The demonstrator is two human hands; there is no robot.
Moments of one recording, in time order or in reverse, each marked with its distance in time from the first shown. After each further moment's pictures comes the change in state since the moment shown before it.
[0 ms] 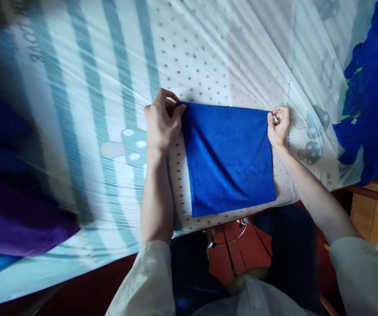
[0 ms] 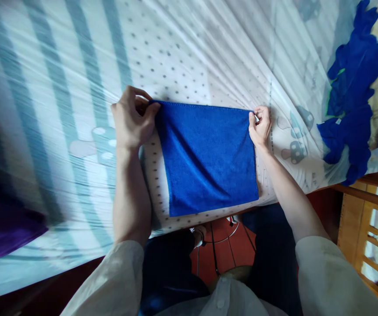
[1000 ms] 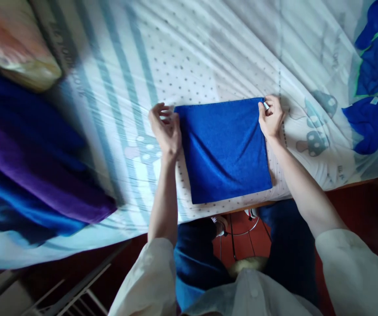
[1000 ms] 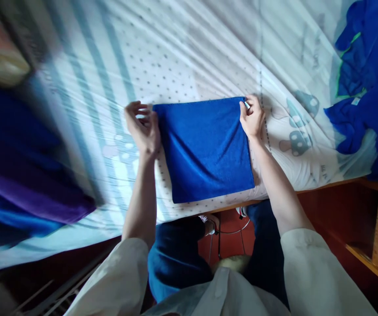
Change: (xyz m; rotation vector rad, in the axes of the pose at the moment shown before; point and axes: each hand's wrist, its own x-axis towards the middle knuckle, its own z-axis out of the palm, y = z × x) left_hand -0.035 0.013 0.025 0.230 0.141 0.031; right_hand 0.002 -0.005 0.016 0.172 0.097 0.076
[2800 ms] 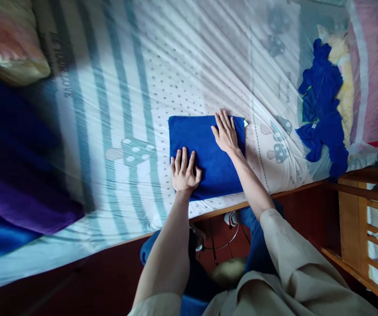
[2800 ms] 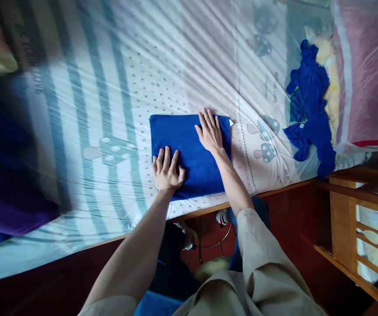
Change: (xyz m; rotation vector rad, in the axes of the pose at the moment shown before) left_hand -0.135 -0.003 0.037 0.086 -0.114 0.181; right_hand -0.026 -0.097 0.033 -0.578 -0.548 -0.174
